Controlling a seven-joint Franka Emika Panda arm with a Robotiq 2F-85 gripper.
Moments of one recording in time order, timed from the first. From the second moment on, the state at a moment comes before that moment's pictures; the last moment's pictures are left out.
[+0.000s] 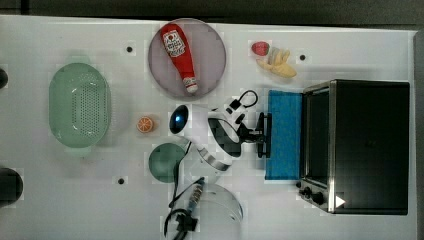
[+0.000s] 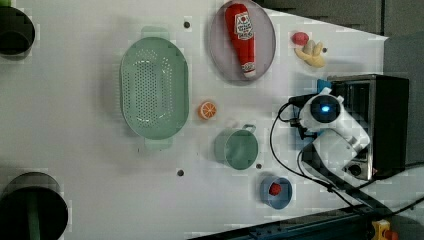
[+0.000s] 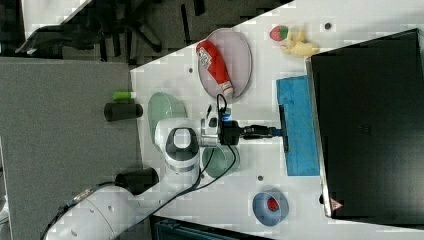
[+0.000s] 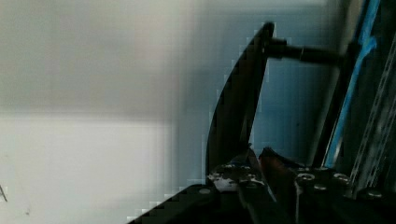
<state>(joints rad) 0.23 0.51 -0.23 -2.22 -0.90 0.75 -0.10</state>
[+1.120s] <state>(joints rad) 0.30 0.56 -0.25 -2.16 -0.78 0.77 0.06</state>
